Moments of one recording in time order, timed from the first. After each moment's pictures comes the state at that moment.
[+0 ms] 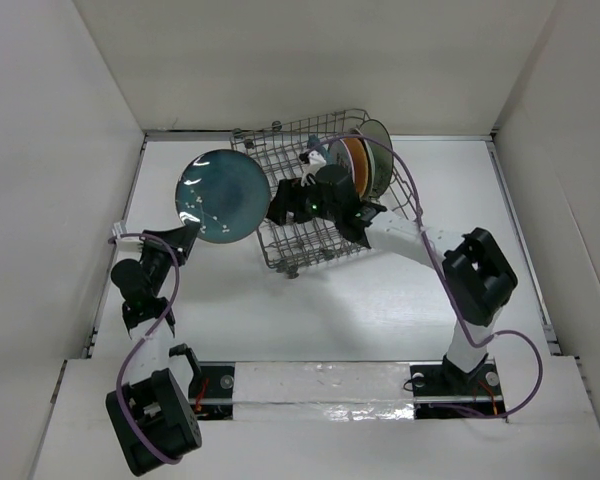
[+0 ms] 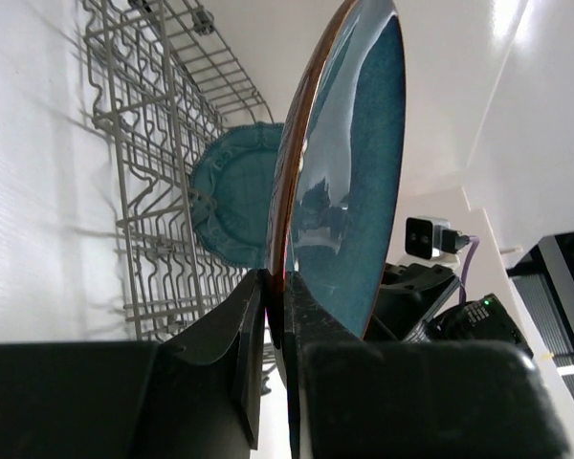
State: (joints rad) left arm 0.40 0.85 0.19 0.72 0.65 -1.32; right arm 0.74 1.84 1.37 0.16 -0.23 0.53
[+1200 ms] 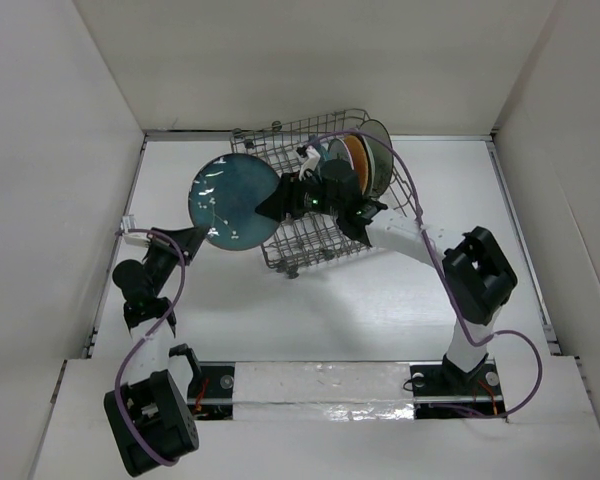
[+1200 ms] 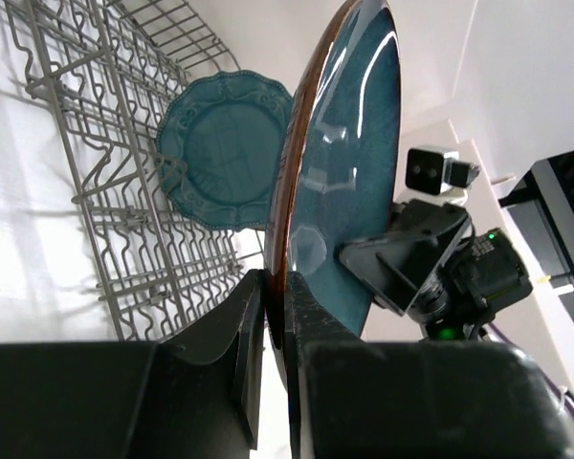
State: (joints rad) left arm 0.37 0.87 0.19 0.81 0.77 -1.31; right arm 0.73 1.81 1.33 0.30 -0.41 0.60
